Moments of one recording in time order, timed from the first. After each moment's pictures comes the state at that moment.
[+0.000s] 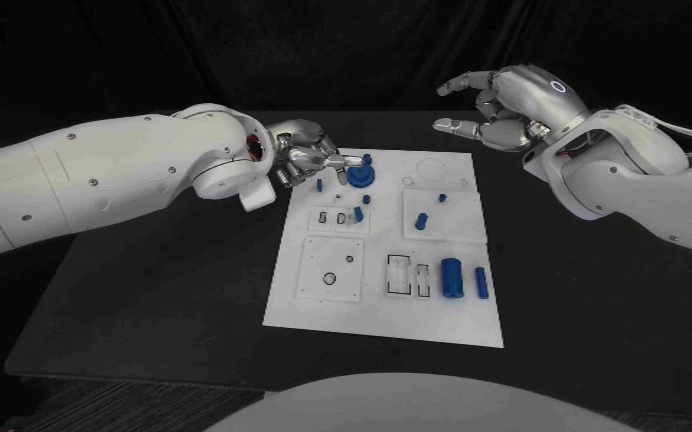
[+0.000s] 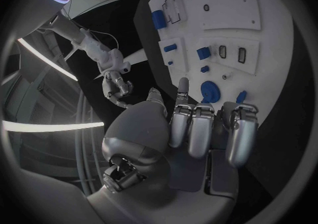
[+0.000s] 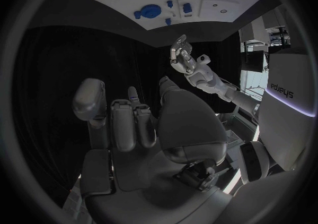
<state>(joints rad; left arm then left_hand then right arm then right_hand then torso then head) 1.43 -0.76 -0.21 1.48 -0.73 0.07 -0.19 1.23 0.24 -0.28 0.29 0.11 0.85 0.11 0.61 0.27 1.46 0.06 1.57 1.31 1.47 0.01 1.57 1.31 0.02 1.47 0.13 1.57 1.31 1.40 -0.96 -0.21 1.60 -1.48 -0.66 0.10 1.20 0.01 0.04 0.29 0.16 0.64 0.13 0.27 0.18 1.46 0.02 1.54 1.31 1.46 -0.05 1.45 1.31 0.10 1.38 0.06 1.03 1.31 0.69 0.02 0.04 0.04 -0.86</state>
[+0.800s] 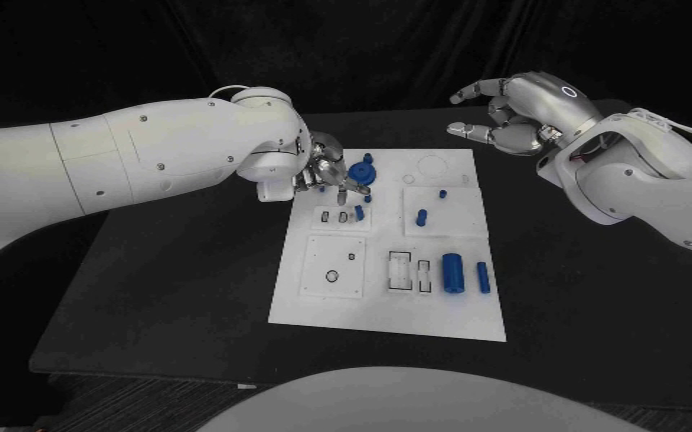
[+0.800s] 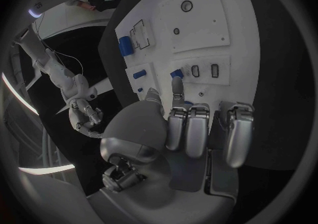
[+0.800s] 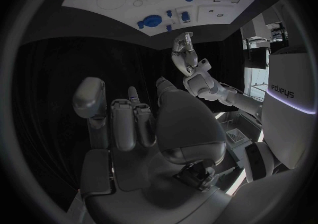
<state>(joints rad) 1.44 -0.64 -0.21 1.43 -0.84 0.25 -0.56 1.19 0.20 -0.23 0.28 0.14 0.85 0.05 0.73 0.57 1.47 0.00 1.58 1.31 1.47 -0.04 1.57 1.31 0.01 1.47 0.07 1.57 1.31 1.39 -0.95 -0.21 1.58 -1.48 -0.60 0.09 1.22 0.03 0.04 0.28 0.22 0.65 0.12 0.27 0.15 1.46 0.02 1.53 1.31 1.46 -0.05 1.44 1.31 0.10 1.38 0.06 0.99 1.31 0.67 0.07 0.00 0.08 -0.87</state>
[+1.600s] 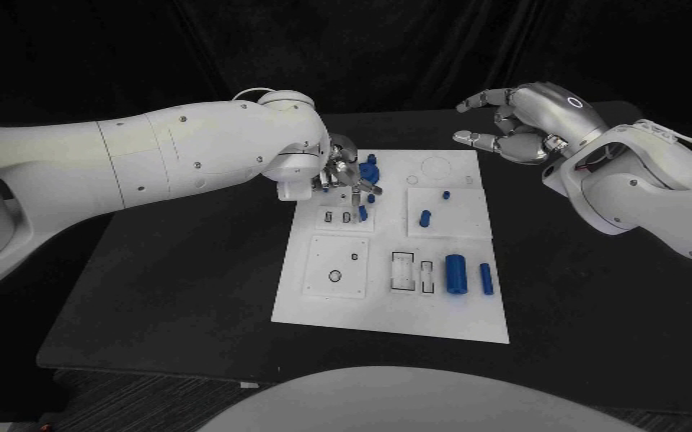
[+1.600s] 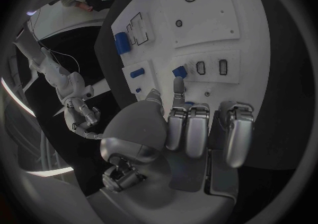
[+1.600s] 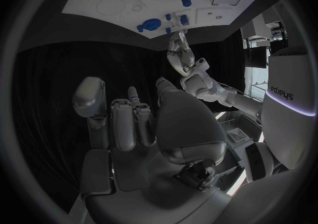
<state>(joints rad) 1.42 -0.57 -0.21 1.36 -0.85 0.24 -0.56 1.18 0.20 -0.19 0.26 0.19 0.88 0.06 0.58 0.59 1.46 0.00 1.58 1.31 1.47 -0.04 1.57 1.31 0.01 1.47 0.07 1.57 1.31 1.37 -0.94 -0.21 1.57 -1.48 -0.60 0.10 1.23 0.03 0.04 0.28 0.23 0.65 0.12 0.27 0.15 1.46 0.02 1.52 1.31 1.46 -0.05 1.44 1.31 0.10 1.38 0.06 0.99 1.31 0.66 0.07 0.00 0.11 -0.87</state>
